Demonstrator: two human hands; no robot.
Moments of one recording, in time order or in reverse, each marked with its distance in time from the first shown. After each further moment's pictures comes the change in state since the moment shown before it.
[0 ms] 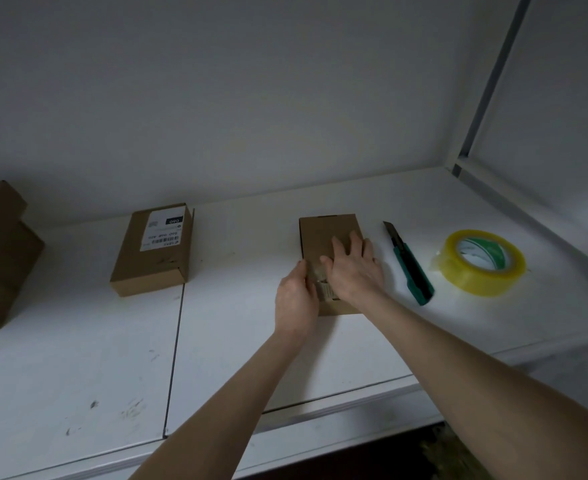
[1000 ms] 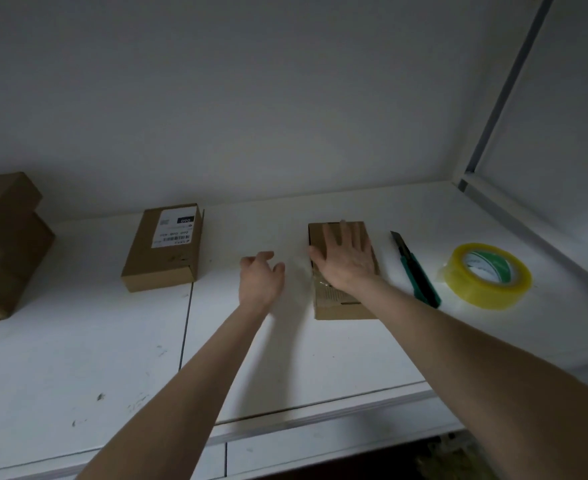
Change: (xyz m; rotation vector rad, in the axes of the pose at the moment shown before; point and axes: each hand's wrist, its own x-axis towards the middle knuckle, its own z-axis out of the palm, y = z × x) left_hand 0.043 -0.026 -0.057 0.066 -0.064 -0.351; right_hand 0.017 -0.023 -0.017 -0.015 -0.033 -0.131
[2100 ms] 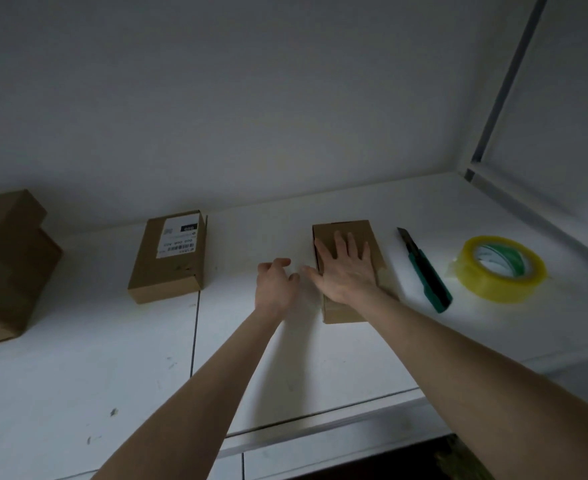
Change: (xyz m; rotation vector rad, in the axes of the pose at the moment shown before) left_hand 0.004 0.002 0.011 0.063 -0.123 0.033; right_hand 0.003 -0.007 0.022 -0.132 -0.046 -0.037
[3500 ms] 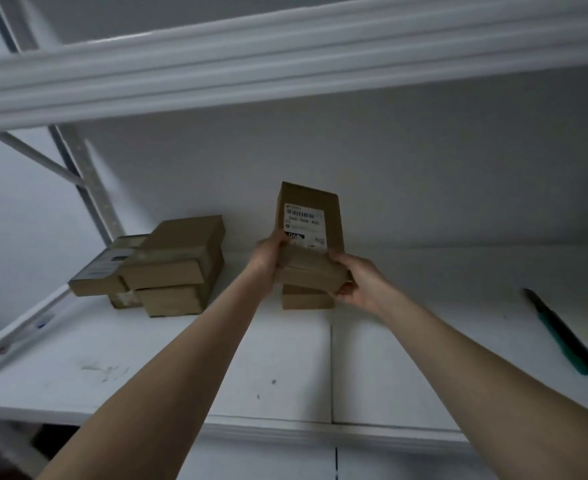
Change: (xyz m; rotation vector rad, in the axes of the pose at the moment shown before) left_hand -0.072 -0.048 -0.257 -0.744 0.211 -0.168; right_hand -0.070 -0.203 -0.082 1.696 -0.322 0.021
